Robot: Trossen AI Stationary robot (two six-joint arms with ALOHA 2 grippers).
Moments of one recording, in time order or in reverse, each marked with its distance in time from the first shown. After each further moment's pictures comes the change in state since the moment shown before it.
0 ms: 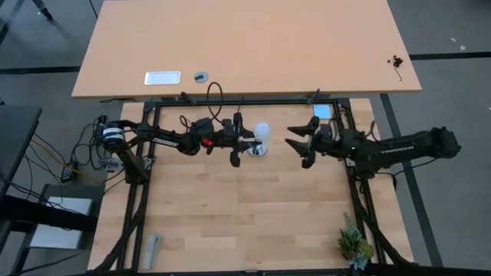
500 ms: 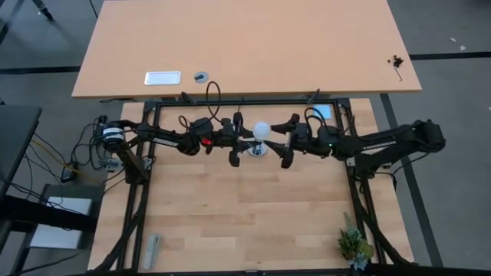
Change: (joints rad) left arm 0.000 0.001 0.001 0.029 0.019 -0.024; right arm -0.007 0.308 0.239 0.000 -0.023 -0.055
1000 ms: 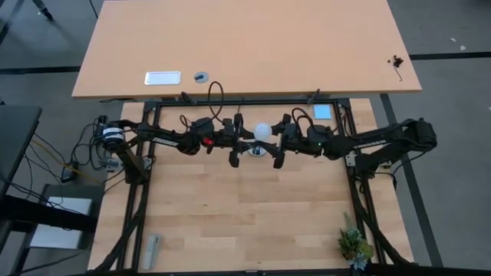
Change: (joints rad) left arm 0.001 0.000 0.000 -0.057 0.020 -0.019; right arm -0.019 0.097 0.053 0.017 -0.038 0.000
